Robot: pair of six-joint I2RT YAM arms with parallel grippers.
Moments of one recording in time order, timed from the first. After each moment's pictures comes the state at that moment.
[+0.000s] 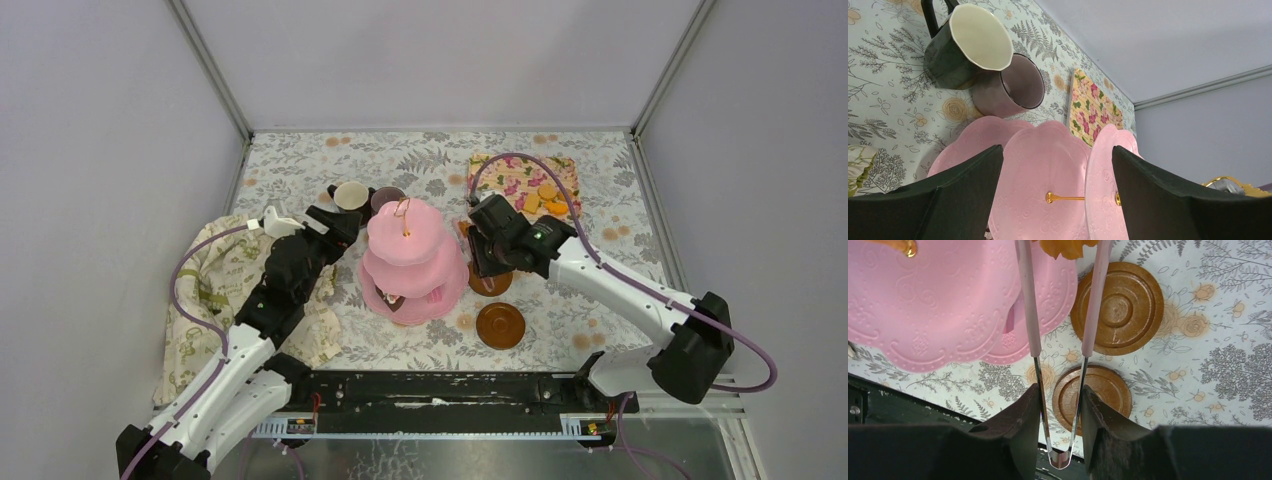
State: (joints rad) left arm -0.43 0.71 0.54 -0.04 -0.27 -0.96; right arm 0.79 1.36 1.17 -0.83 0.15 0.45
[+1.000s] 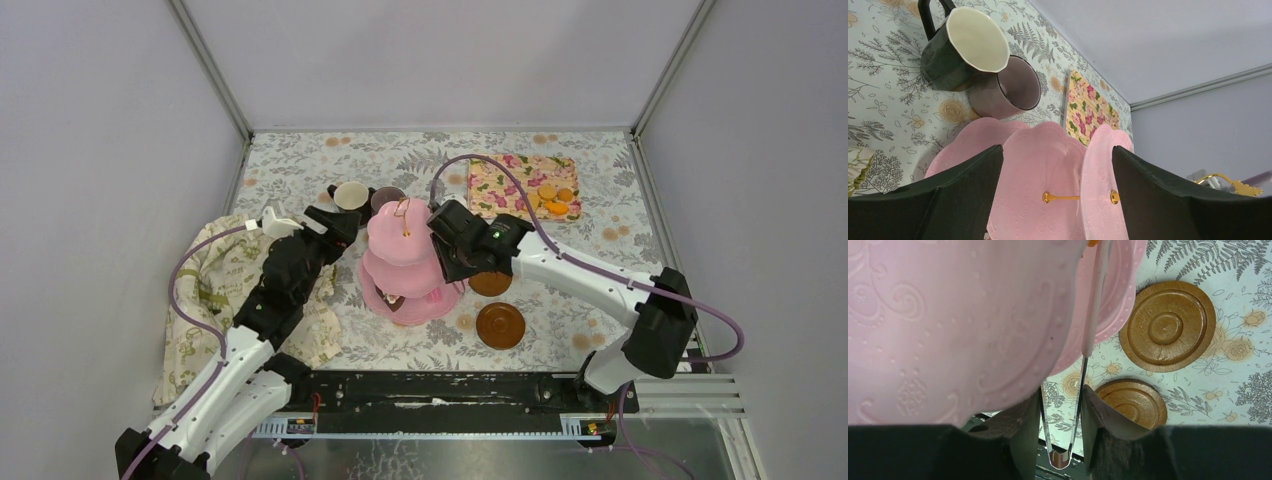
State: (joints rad) left arm -0.43 0.69 0.54 -0.04 -0.27 -0.96; right arm 0.95 1.53 1.33 -0.84 0.19 0.50
